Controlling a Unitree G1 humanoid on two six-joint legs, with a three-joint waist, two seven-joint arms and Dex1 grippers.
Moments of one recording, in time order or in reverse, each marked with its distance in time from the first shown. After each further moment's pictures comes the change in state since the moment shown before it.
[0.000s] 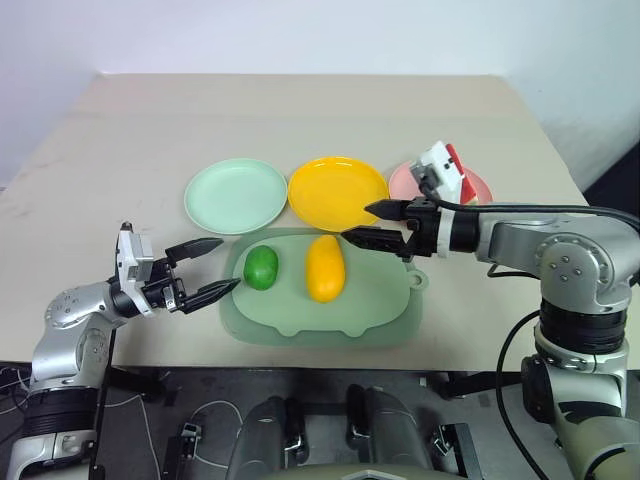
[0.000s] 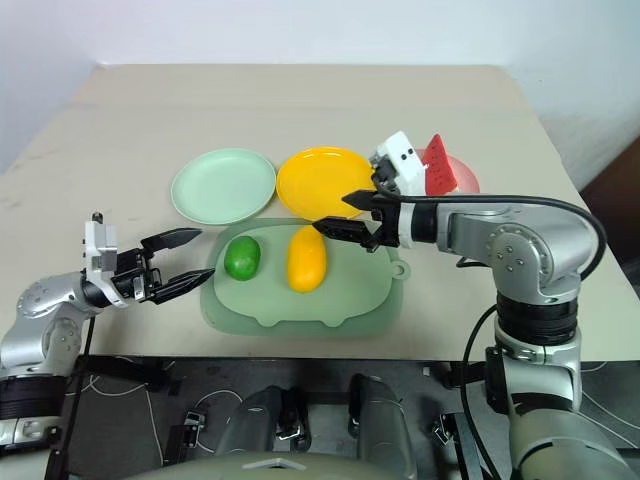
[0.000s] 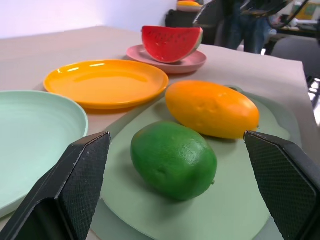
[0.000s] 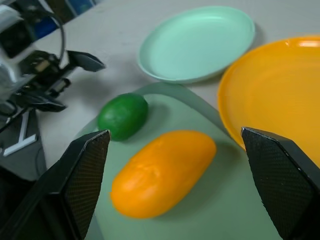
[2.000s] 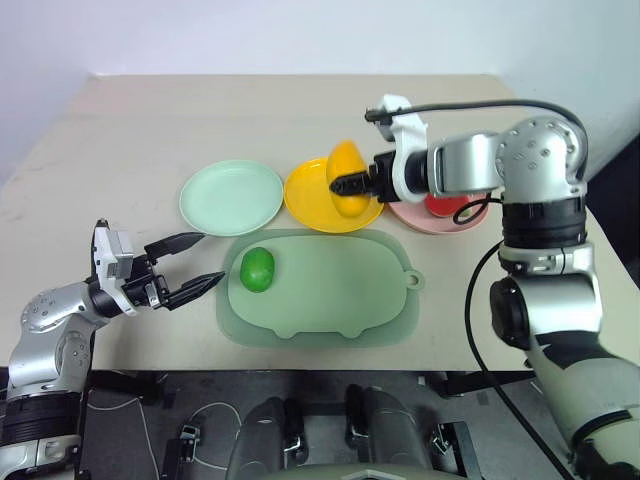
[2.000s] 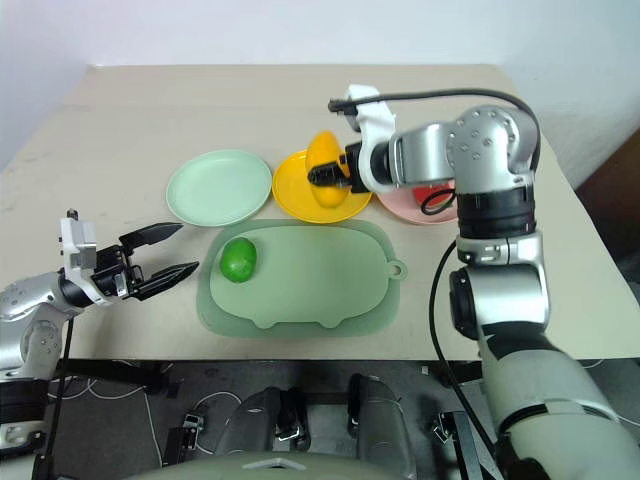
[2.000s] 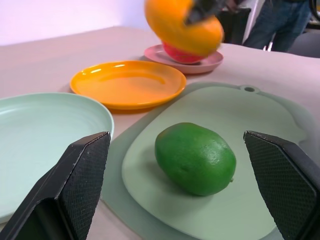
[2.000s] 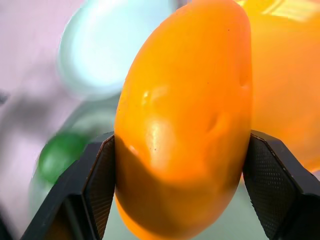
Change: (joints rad) left arm 0.019 0.022 0.056 -0.008 -0.022 0.010 0.063; right arm -0.510 0.065 0.146 0.713 0.120 -0.018 -0.507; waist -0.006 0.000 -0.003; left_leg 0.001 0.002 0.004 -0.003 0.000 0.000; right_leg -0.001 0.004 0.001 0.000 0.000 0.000
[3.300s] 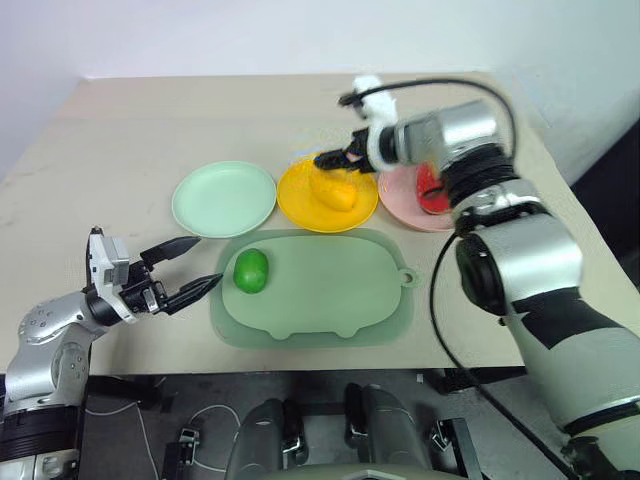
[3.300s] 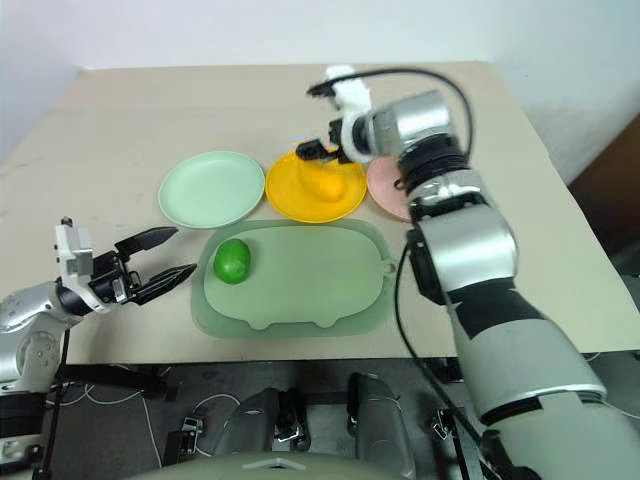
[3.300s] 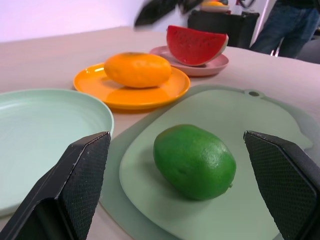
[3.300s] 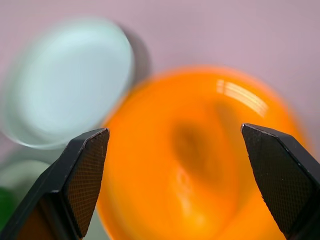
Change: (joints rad) left arm 0.056 -0.011 0.027 -0.055 -0.022 0.021 0.047; right arm -0.222 0.117 0.015 0.541 -0.688 -0.514 0.706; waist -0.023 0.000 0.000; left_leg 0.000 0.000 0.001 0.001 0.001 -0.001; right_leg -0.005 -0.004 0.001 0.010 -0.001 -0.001
